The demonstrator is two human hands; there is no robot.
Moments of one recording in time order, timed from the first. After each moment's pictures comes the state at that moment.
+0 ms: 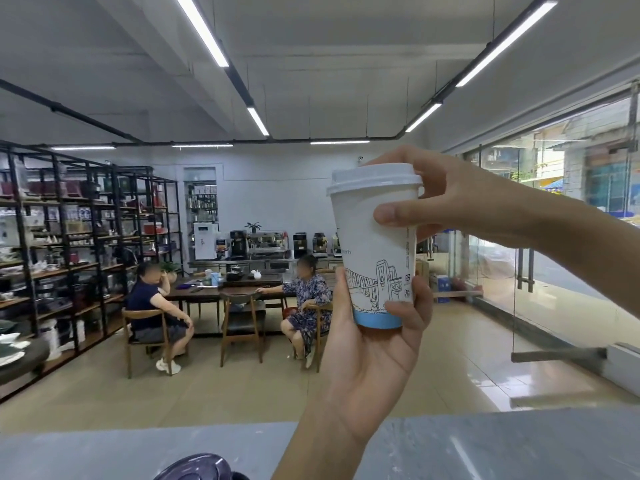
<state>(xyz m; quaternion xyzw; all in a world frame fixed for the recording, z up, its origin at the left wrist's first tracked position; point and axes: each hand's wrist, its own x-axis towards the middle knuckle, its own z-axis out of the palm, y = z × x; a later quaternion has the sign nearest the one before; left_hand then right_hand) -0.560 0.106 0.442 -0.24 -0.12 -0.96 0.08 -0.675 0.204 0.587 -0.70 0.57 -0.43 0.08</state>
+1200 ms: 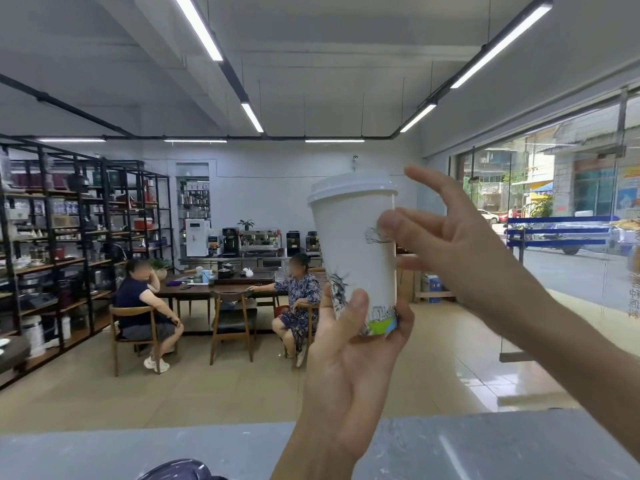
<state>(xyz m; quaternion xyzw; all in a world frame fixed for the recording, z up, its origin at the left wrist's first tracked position) -0.573 0.105 0.421 -0.23 -0.28 -0.88 0.29 -0.660 0.201 0.521 -0.57 0.54 -0.62 -0.01</state>
